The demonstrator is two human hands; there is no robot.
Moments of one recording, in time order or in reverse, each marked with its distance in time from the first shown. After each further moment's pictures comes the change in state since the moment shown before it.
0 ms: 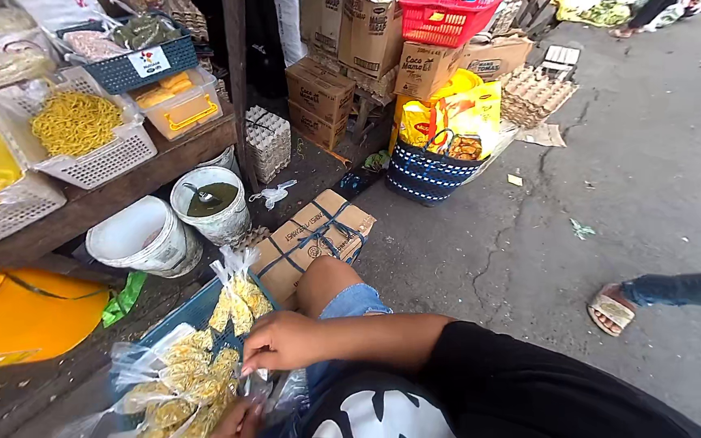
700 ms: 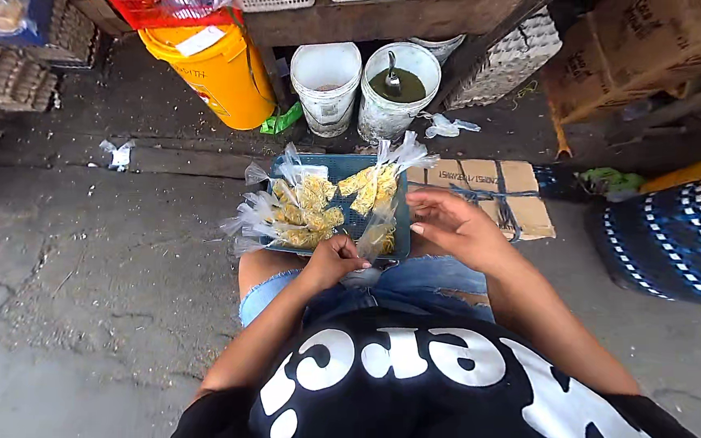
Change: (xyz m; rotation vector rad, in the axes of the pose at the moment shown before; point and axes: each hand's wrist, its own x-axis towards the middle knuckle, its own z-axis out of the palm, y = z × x) left_hand 0.005 -0.010 0.005 -0.530 0.113 -0.228; right_hand 0.001 0.002 -0.031 0.197 0.053 0.070
